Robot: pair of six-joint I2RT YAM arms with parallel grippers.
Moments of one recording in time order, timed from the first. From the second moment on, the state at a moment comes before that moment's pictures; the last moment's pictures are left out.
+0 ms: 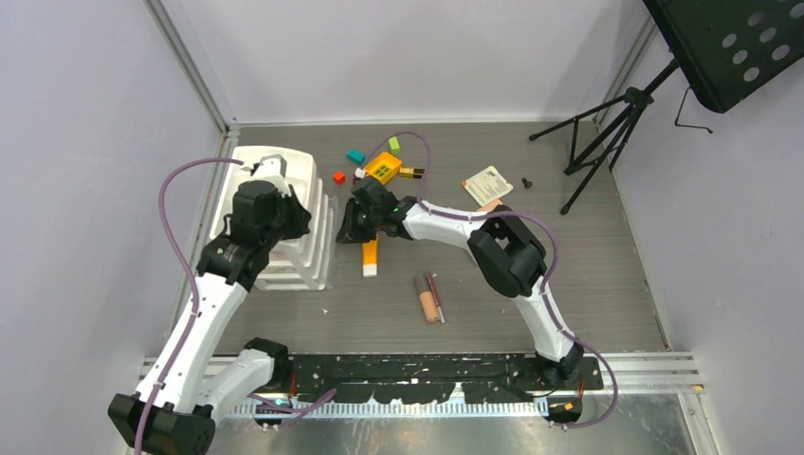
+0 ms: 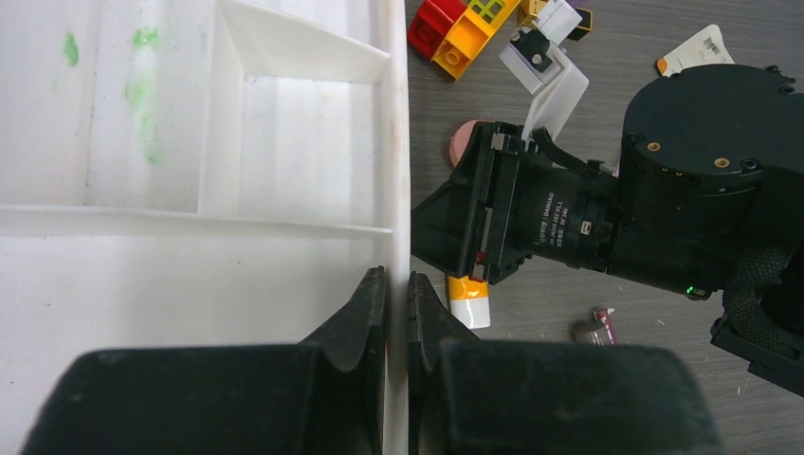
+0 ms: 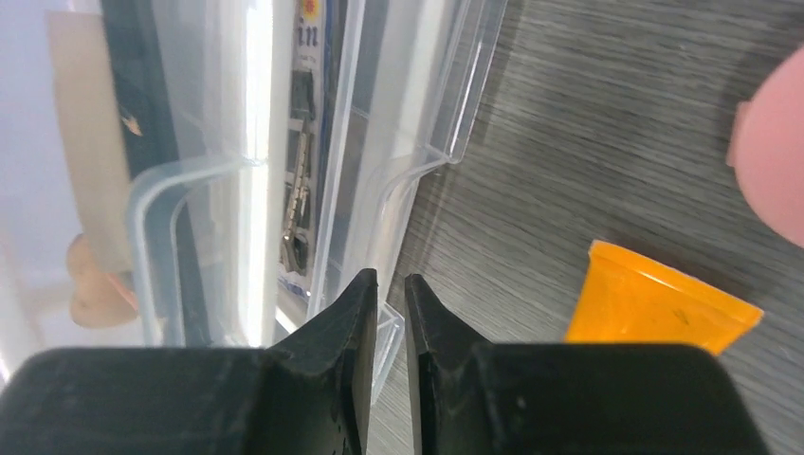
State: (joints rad) left arm -0.28 0.91 0.97 -0.59 -0.08 -0.34; right arm 0.88 2.20 1.64 -0.17 -0.18 0.86
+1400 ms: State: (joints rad) left arm -0.27 0.93 0.97 -0.58 -0.07 -0.34; right arm 0.85 1.91 1.26 0.32 -0.17 1.07
